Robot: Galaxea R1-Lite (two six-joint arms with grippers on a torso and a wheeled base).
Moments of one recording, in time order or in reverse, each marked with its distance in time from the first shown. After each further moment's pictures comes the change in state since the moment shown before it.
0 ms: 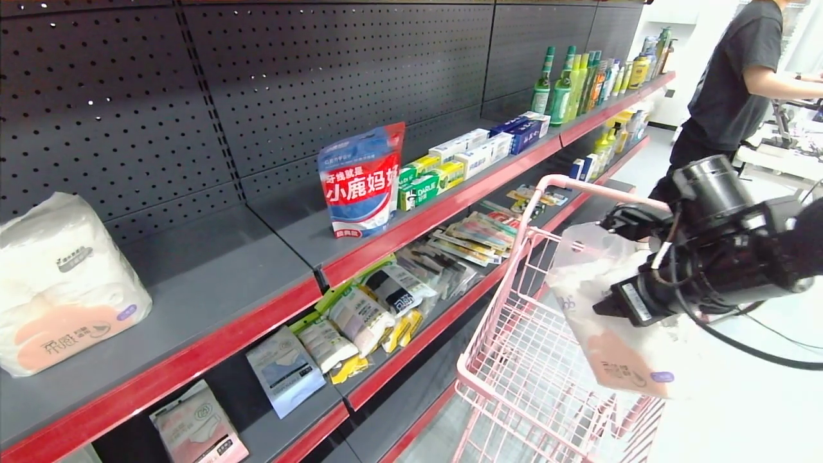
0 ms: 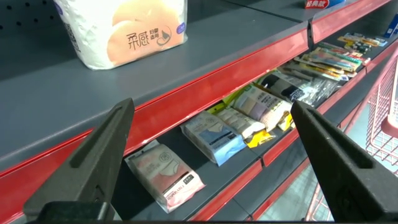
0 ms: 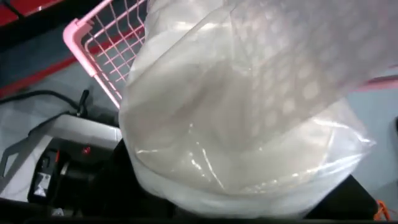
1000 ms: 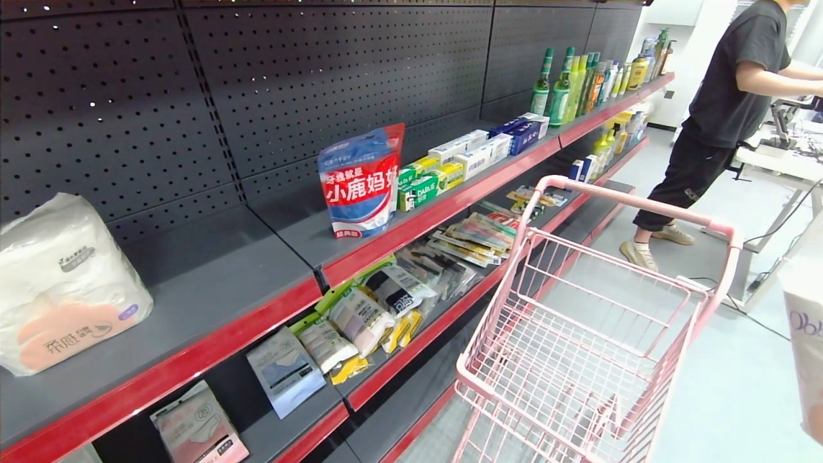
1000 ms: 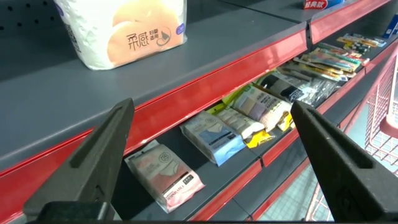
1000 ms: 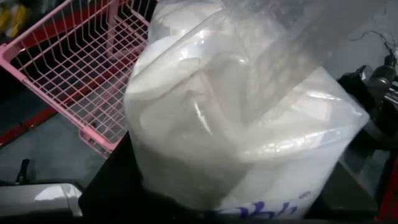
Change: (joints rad) left arm 0.000 0.000 0.000 0.000 0.000 0.000; right arm -0.202 -0.876 0.307 0.115 -0.135 -0.096
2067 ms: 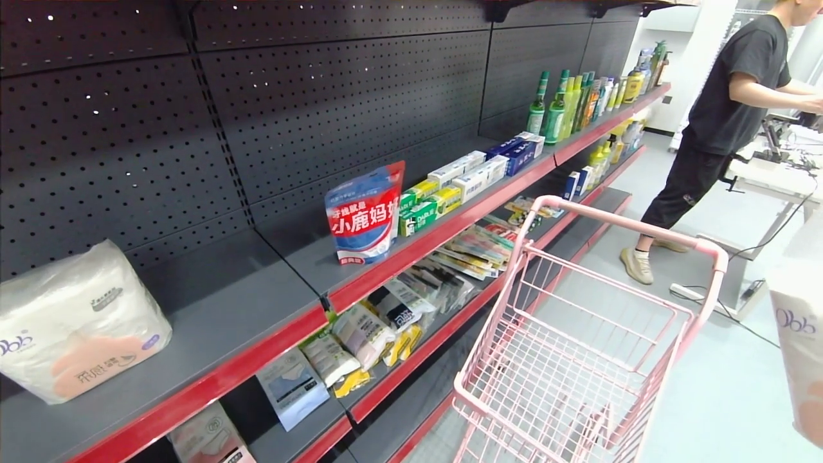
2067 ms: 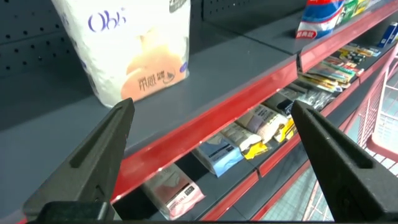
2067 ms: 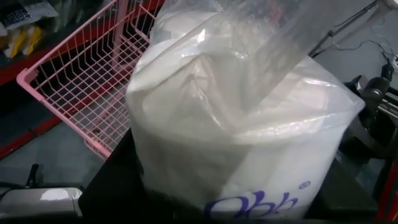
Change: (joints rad) left arm 0.000 0.000 0.000 0.000 0.000 0.000; right arm 0.001 0.033 0.015 -0.059 0.017 -0.006
